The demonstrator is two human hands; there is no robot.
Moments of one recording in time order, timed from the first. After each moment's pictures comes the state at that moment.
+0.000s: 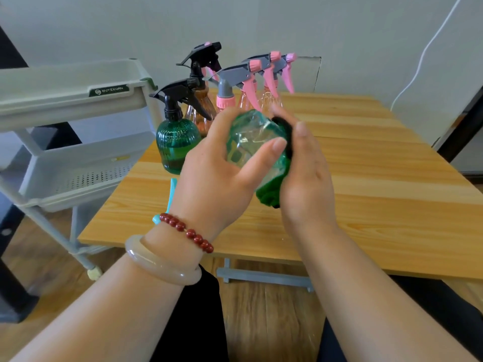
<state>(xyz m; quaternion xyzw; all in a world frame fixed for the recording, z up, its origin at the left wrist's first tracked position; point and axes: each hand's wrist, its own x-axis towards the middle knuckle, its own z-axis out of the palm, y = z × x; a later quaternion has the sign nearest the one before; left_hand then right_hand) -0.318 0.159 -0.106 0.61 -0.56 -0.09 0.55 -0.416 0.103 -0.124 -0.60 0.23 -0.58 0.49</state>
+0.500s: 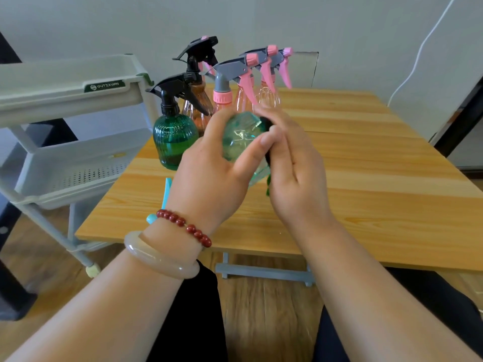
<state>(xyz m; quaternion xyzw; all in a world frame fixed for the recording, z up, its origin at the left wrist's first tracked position) -0.314 0.158 -0.114 0.64 -0.56 -0.05 0.52 -0.420 0.100 -0.128 -0.73 0.24 -0.56 0.32</state>
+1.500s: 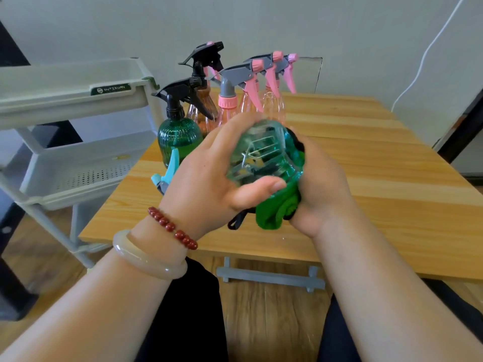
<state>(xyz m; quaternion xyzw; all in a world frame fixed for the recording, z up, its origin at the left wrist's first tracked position) -0.290 0.159 -0.118 0.54 -0.70 -0.01 0.46 -0.429 0.095 -0.112 -0.45 0.25 -0.39 0.76</state>
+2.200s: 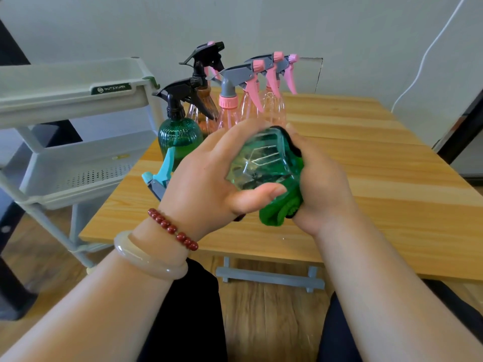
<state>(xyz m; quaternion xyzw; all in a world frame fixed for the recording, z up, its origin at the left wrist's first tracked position) -0.290 0.160 -0.120 0.54 -0.71 0.02 0.46 -0.431 0.095 -0.113 -0.47 0.22 -0.41 0.75</state>
